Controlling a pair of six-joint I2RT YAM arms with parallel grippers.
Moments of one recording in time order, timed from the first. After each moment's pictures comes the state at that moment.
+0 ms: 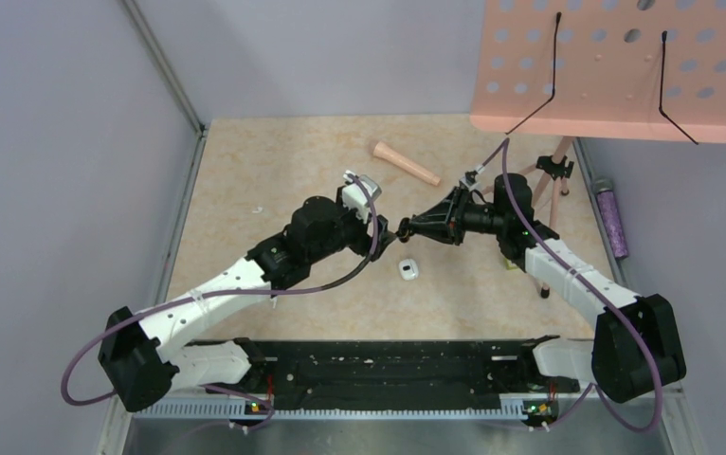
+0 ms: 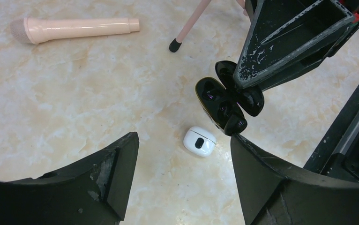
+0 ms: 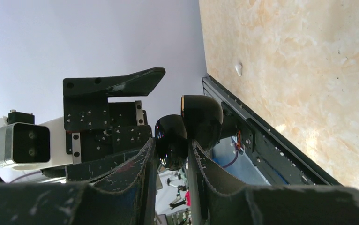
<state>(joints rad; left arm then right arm) -0.82 1.16 0.89 -0.04 0.03 -0.11 0.33 1.24 0.73 0.13 -0.86 1.33</state>
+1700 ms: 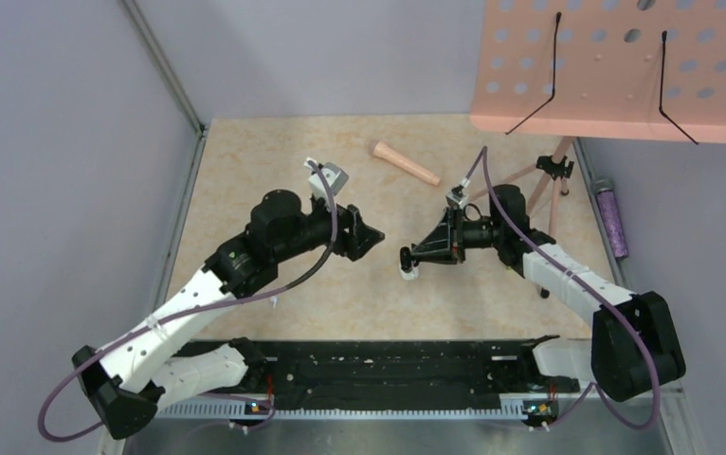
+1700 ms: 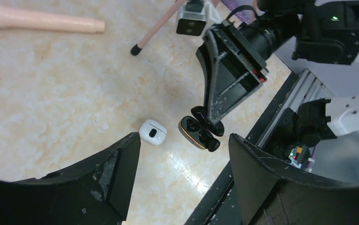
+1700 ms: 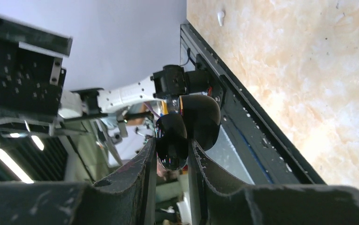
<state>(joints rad) -0.76 1.02 1.02 -0.28 0.18 -0.38 0.33 1.25 0.68 0.03 -1.08 0.99</state>
